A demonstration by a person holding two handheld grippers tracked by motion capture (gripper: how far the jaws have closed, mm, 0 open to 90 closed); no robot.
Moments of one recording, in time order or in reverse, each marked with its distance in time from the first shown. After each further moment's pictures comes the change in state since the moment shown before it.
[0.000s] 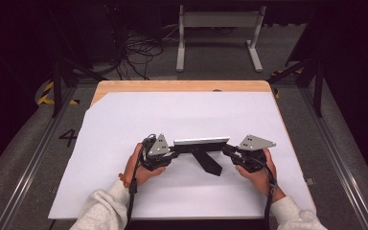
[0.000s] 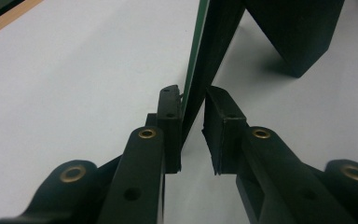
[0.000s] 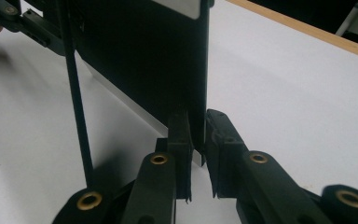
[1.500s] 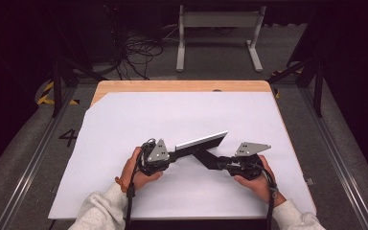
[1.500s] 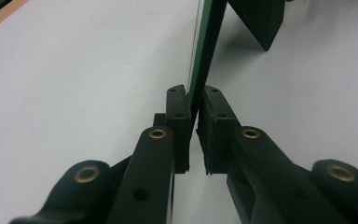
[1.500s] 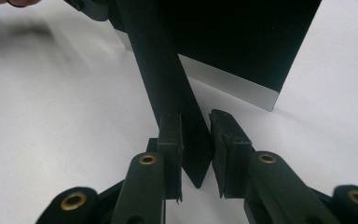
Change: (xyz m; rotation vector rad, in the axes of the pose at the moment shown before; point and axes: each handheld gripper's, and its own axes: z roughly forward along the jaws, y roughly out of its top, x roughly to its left) left arm -0.011 -0.002 -0.011 0.040 -0.011 0.053; right arm 0.011 -0.014 0.004 0.098 0.178 0.049
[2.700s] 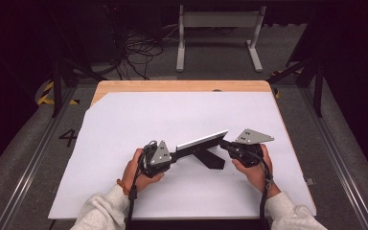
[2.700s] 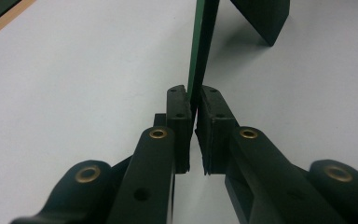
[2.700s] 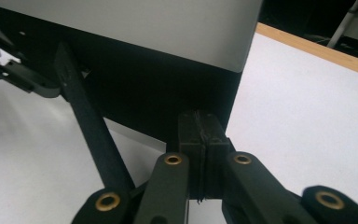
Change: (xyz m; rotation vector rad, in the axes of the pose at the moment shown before) left arm -0.009 0.003 0.001 0.015 0.041 0.008; right arm -0.007 0.035 -0.004 -0.132 -0.189 -0.016
